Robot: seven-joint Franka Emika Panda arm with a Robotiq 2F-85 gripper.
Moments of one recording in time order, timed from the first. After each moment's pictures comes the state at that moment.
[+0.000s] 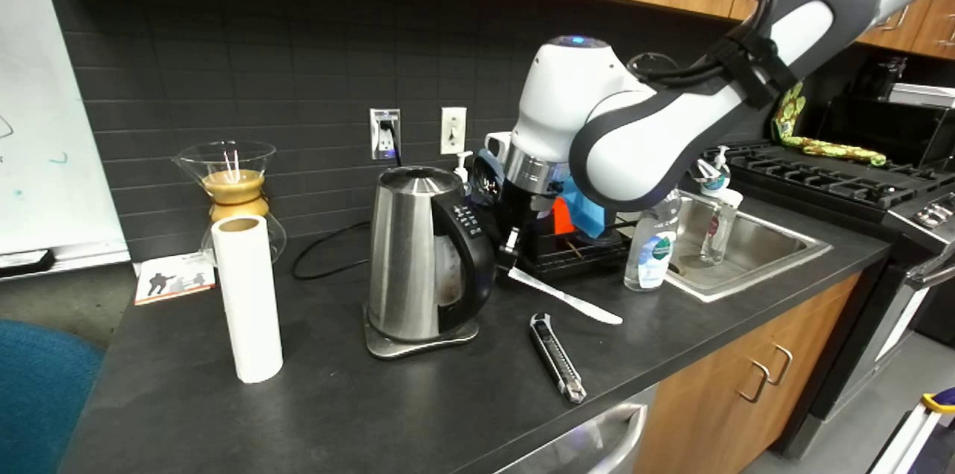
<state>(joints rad) 0.21 0.09 0.23 -2.31 -0.27 2.63 -0.09</state>
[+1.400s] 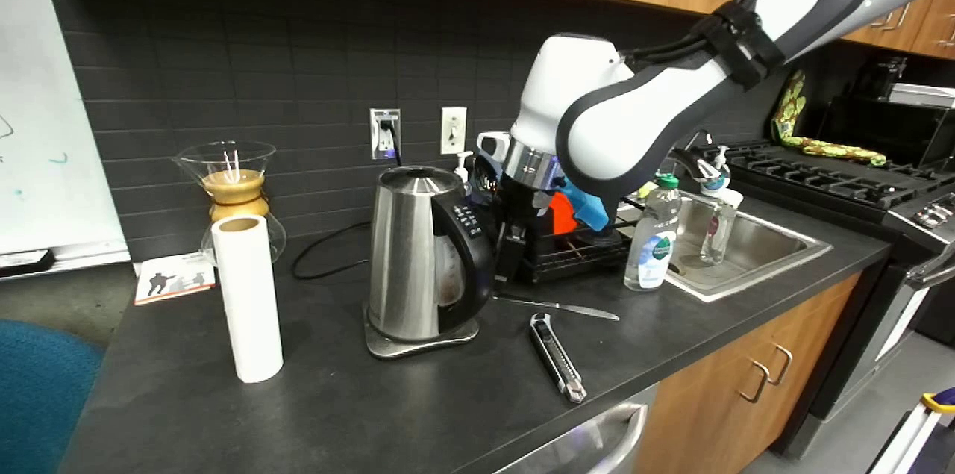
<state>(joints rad) 0.20 0.08 0.27 -2.31 -0.05 2.63 -0.43</state>
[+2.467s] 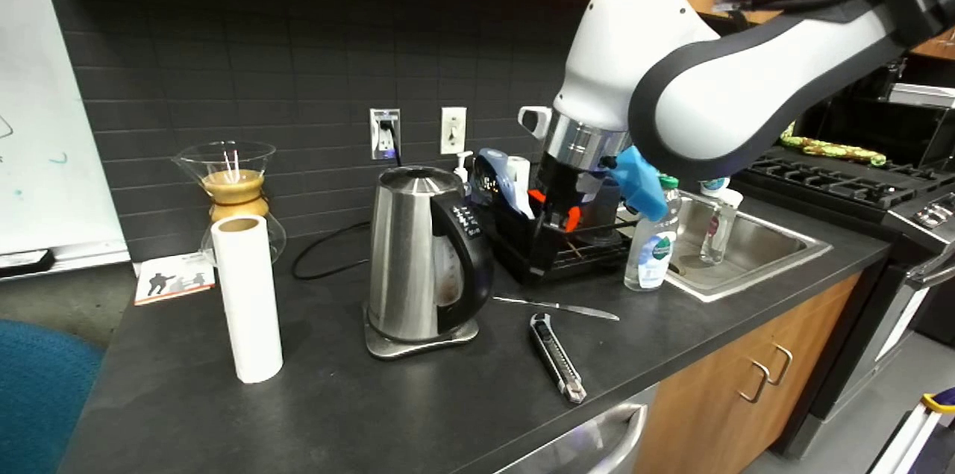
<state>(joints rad) 0.24 -0.19 0.28 -2.47 -0.06 2.51 -0.17</state>
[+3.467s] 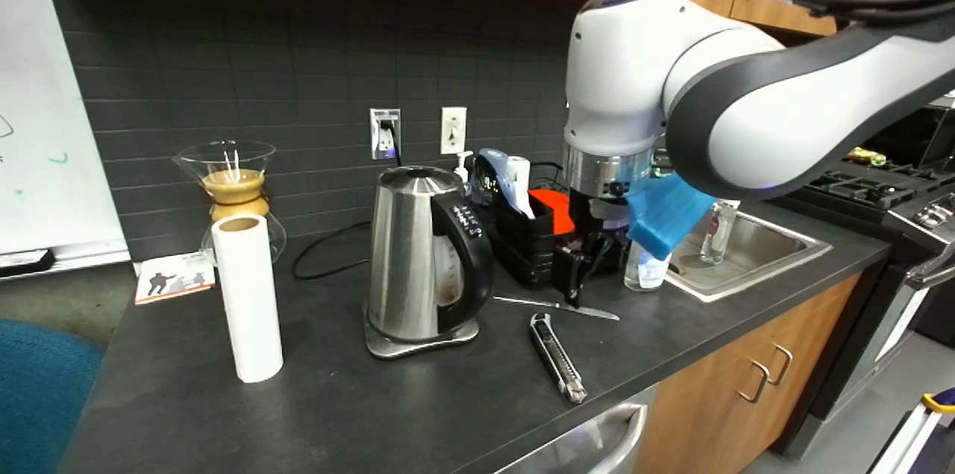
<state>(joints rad) 0.22 -0.25 0.39 -2.49 -0.21 2.21 0.56</state>
